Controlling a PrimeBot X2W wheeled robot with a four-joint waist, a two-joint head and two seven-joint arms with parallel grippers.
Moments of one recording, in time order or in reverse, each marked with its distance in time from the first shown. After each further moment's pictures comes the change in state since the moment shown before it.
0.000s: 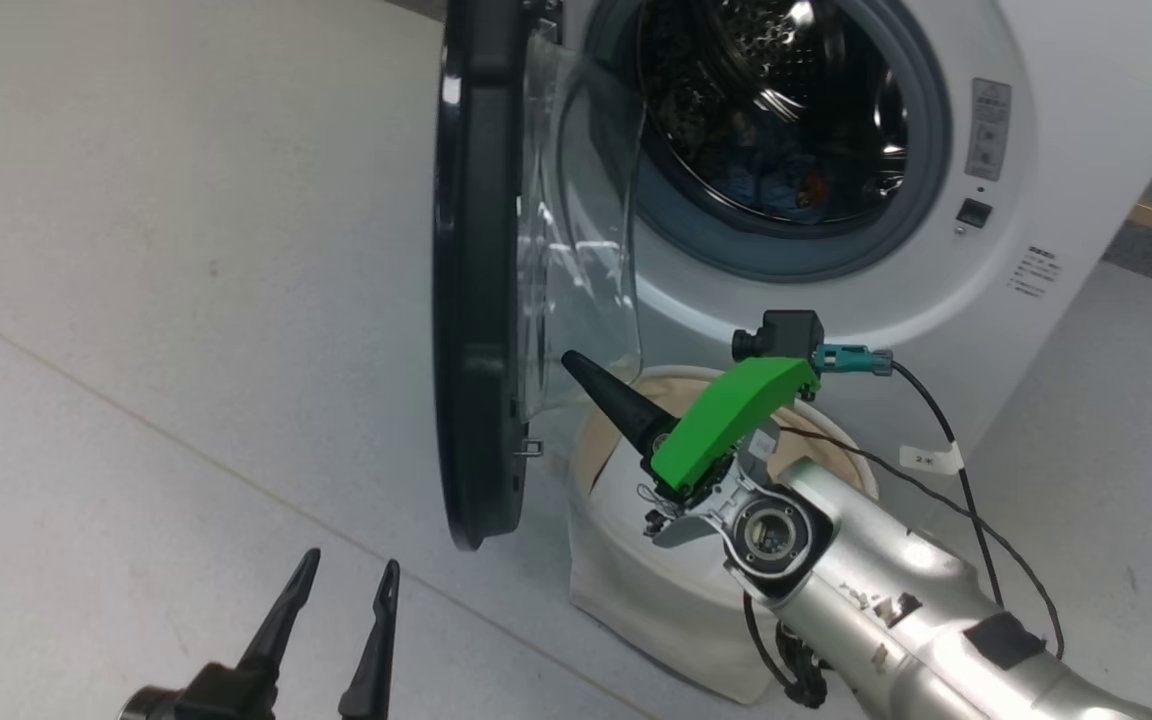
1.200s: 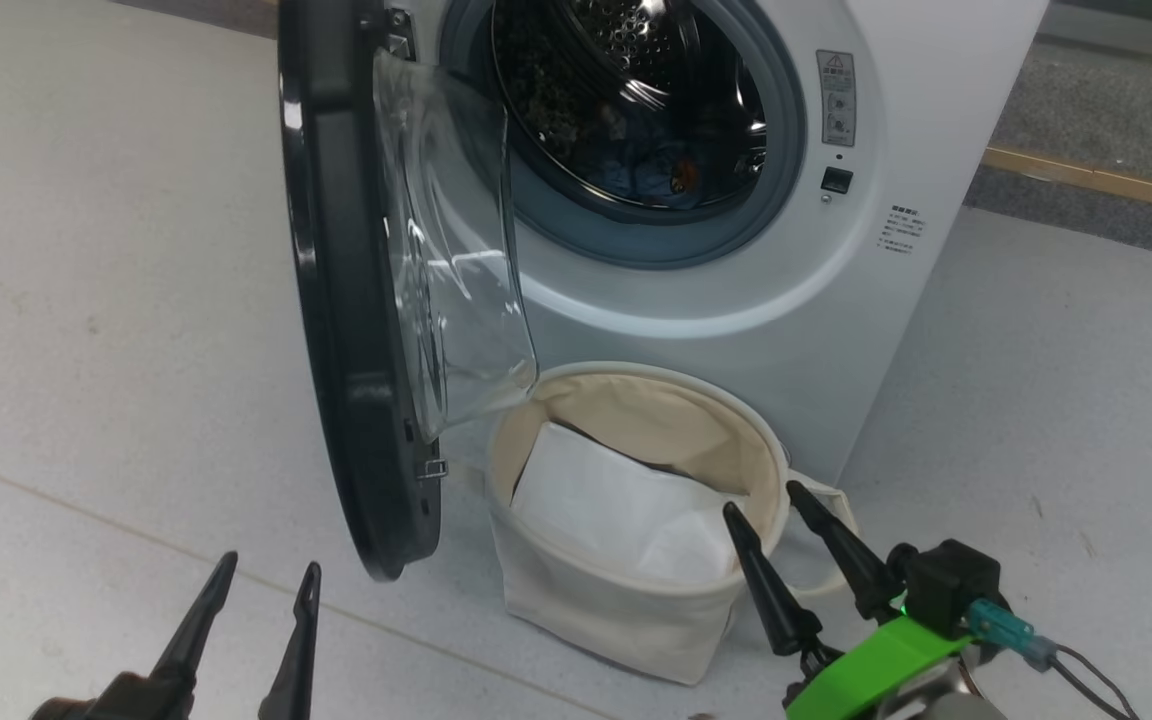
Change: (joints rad) left arm 0.047 0.098 0.060 -0.085 -0.035 0.039 0.028; right arm 0.602 -0.095 -0.414 -0.378 -1.198 0.000 -0.266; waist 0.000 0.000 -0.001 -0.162
